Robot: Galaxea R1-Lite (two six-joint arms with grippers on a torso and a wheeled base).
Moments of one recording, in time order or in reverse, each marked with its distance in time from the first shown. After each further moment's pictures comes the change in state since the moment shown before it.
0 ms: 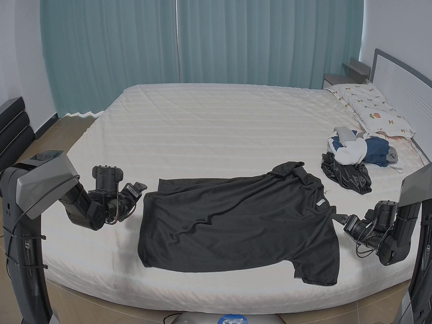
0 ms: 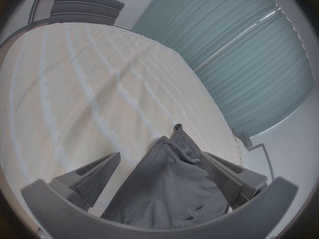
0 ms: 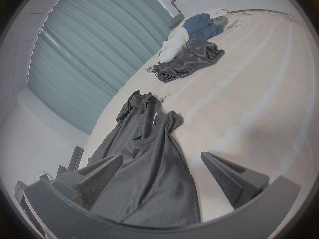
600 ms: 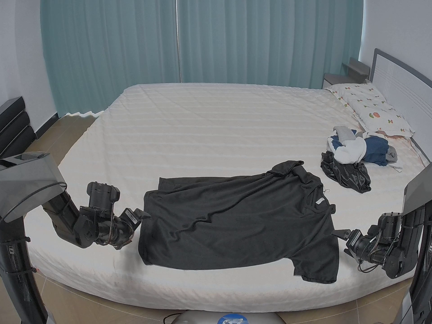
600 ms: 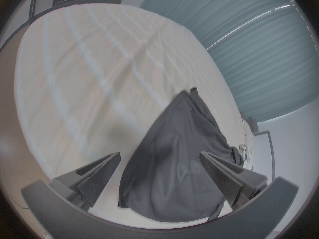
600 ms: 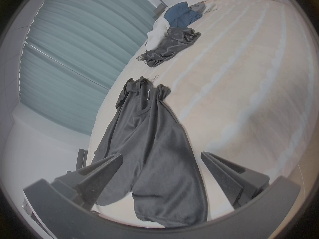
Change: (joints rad) left arm -0.054 -0.165 0.290 0.093 -0.102 -0.040; right arm 0.033 -0.061 0.247 -0.064 0.010 0.118
